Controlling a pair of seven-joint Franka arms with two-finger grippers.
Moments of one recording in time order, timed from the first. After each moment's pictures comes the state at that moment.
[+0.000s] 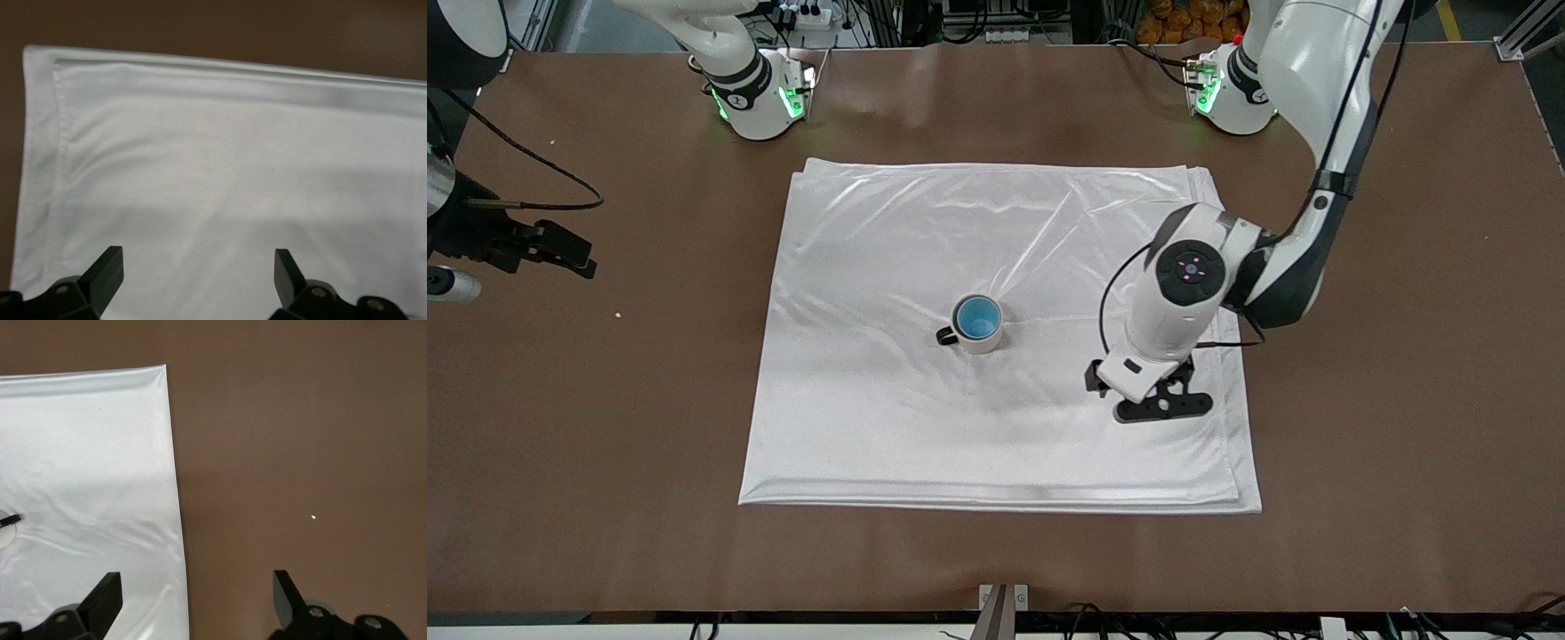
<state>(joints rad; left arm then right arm) -0.33 0.60 -0.16 -1.48 0.19 2.19 -0.64 -0.02 0.07 0.03 -1.54 -0.02 1.60 0.10</state>
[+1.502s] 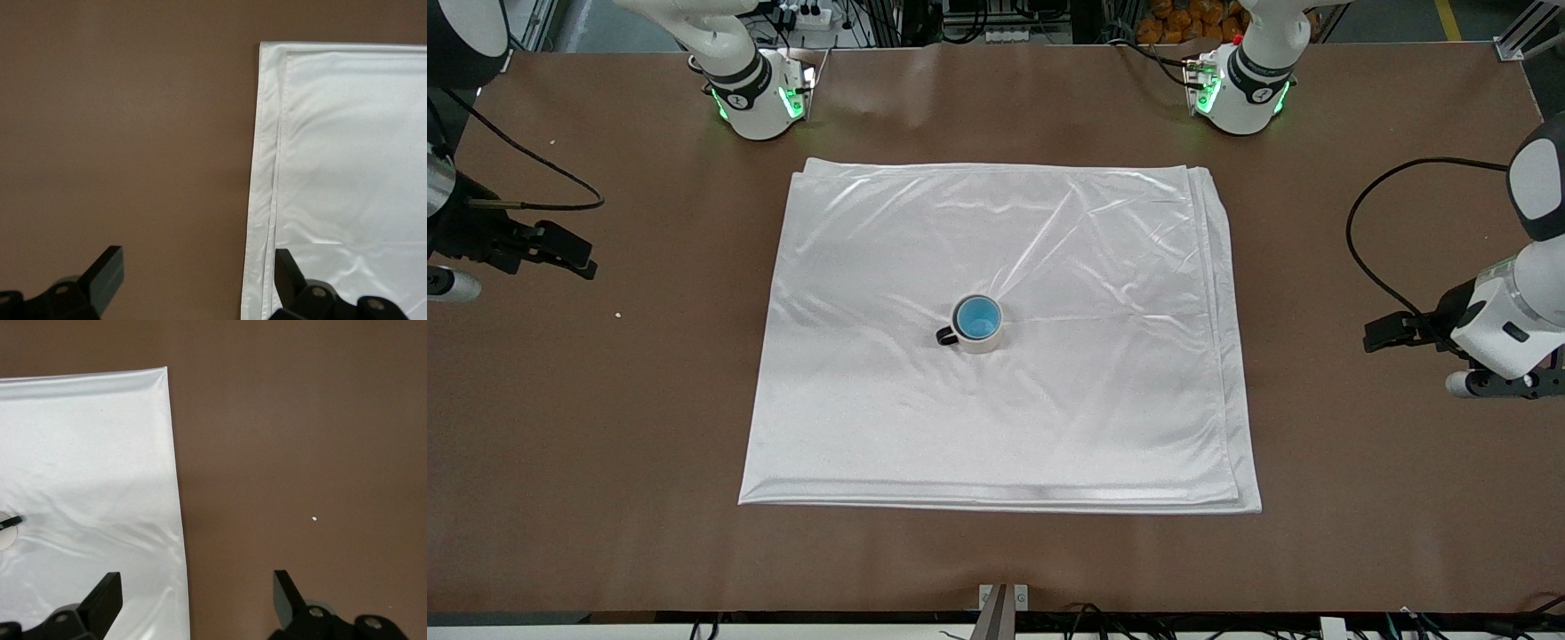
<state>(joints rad) 0.14 0.30 -0.18 -1.47 0.05 1.74 -0.06 -0.02 0.07 0.04 -1.54 -0.02 1.61 0.10</state>
